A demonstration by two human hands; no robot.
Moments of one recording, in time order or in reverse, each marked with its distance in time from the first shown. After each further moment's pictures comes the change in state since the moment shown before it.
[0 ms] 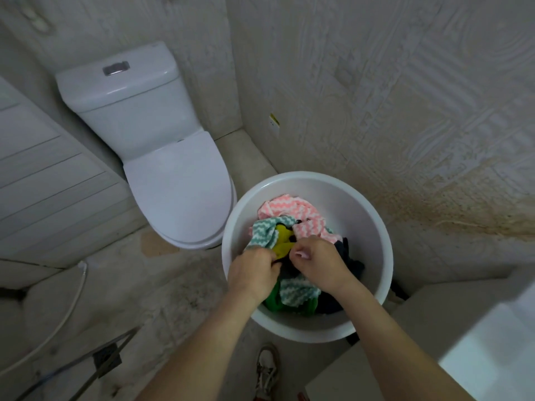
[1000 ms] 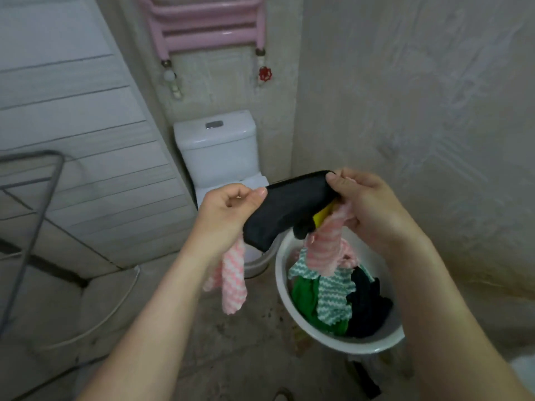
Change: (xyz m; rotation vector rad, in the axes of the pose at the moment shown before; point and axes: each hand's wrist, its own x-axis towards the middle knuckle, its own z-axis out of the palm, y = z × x) left_hand -0.127 -0.006 -0.211 -0.982 0.528 0.038; right_hand -0.065 -0.220 -0.121 0.843 -0.007 -0.221
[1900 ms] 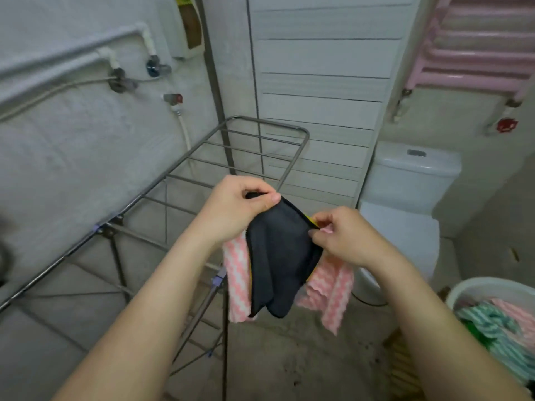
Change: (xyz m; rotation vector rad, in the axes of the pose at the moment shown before) left_hand -0.284 0.034 -0.285 0.298 0.491 0.048; right_hand -0.143 0.033 0.319 -0.960 -0.816 -0.397
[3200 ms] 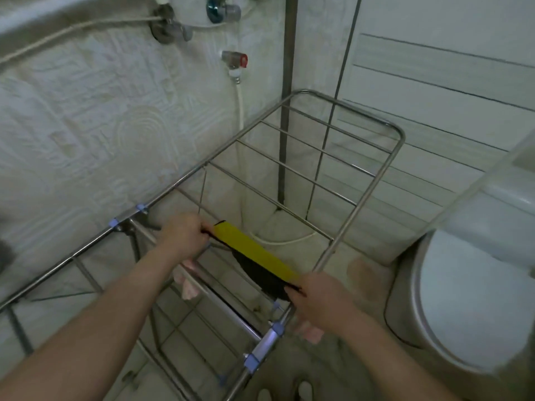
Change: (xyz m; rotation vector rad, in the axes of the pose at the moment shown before) left_hand 0.087 -0.278 -0.156 0.884 -0.025 -0.597; right_hand 0.186 -0.007 0.154 -0.262 -0.512 -0.130
